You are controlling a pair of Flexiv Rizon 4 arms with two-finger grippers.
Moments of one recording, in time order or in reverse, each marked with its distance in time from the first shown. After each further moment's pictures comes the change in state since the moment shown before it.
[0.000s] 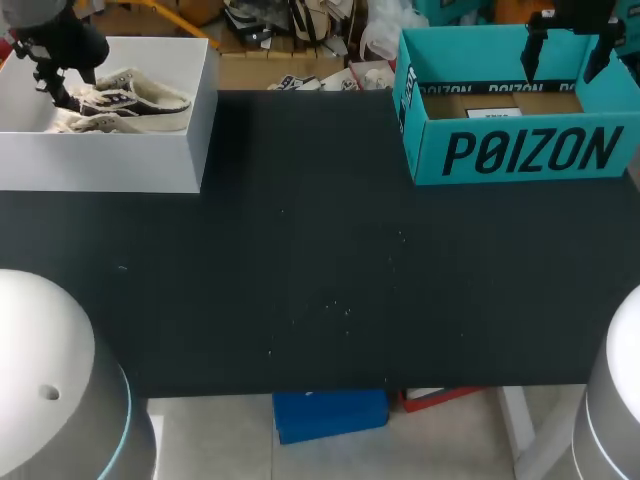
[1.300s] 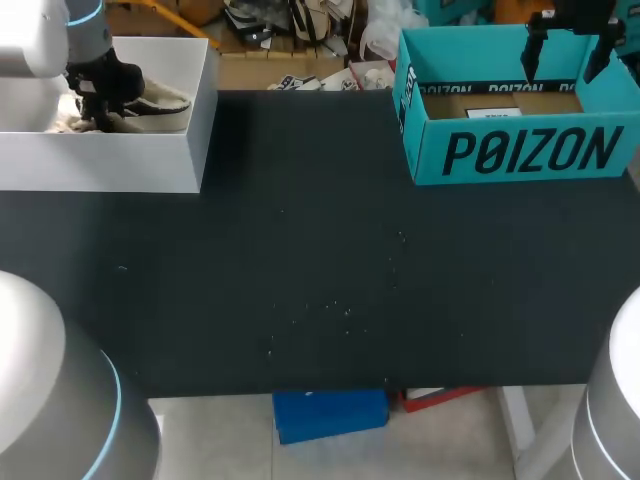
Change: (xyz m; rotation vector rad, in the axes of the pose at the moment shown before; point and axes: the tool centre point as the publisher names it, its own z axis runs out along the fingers) left arm -0.029 0.000 0.140 0.001 0.163 -0.073; right arm 0.000 0.000 0.000 0.000 0.000 0.000
